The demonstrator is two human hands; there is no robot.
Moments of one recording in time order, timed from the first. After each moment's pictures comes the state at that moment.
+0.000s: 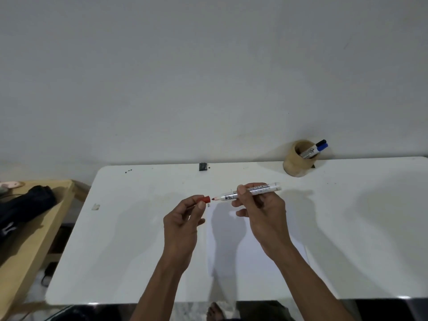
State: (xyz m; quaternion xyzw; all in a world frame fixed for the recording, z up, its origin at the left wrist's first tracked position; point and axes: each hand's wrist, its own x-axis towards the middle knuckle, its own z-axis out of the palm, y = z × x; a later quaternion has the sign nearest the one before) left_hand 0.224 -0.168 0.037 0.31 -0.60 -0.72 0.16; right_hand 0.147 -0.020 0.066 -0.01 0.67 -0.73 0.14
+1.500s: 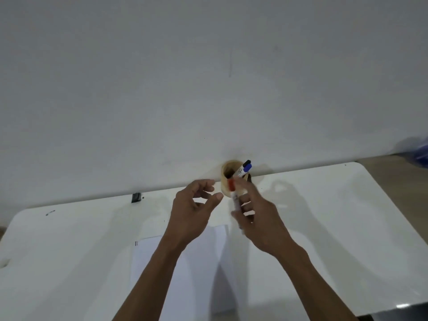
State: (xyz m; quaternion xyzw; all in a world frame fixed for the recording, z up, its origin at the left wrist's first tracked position) left_hand 0.054 -0.026 0.073 0.16 -0.80 -0.57 0.07; right_hand 0.018 0.152 0.056 -0.18 0.83 -0.51 0.12
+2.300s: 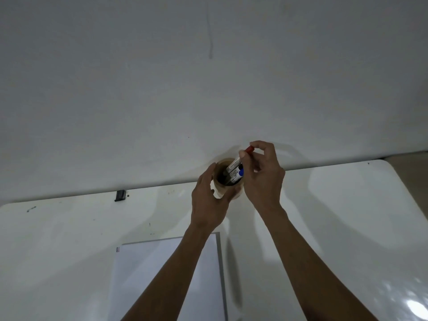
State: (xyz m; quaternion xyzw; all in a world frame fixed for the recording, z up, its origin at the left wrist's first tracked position) left_hand -0.041 0.020 -0.003 0.18 -0.84 -0.50 0.11; right_hand -0.112 0.128 0.012 -0.03 0.79 -0.60 -0.11
